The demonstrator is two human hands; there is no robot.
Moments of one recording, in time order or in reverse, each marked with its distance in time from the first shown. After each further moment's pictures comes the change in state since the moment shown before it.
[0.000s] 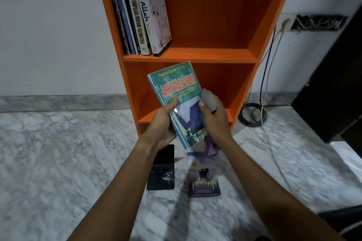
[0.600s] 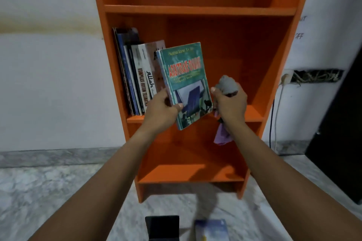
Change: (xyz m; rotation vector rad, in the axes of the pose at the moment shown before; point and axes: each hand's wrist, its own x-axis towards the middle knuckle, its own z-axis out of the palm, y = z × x) left_hand 0.087 0.151 0.039 0.971 0.114 0.607; right_hand 0.179 -0.109 -0.003 0.064 0.299 -0.209
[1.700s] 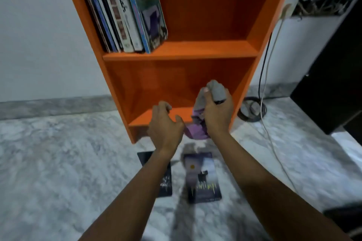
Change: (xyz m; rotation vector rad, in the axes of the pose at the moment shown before) left_hand -0.132 -0.134 0.116 0.406 0.299 -0.132; right_hand -0.146 0.103 -0.035 -0.065 0.096 0.171
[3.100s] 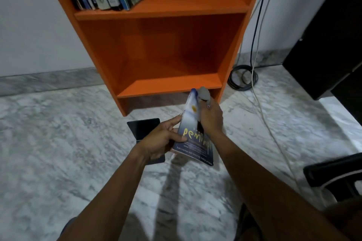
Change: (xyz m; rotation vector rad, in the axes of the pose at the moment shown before) left_hand -0.083 -0.038 -0.021 -0.934 -1.160 -0.625; right_hand -0.059 0.099 -0.062 -0.429 -0.185 0.337
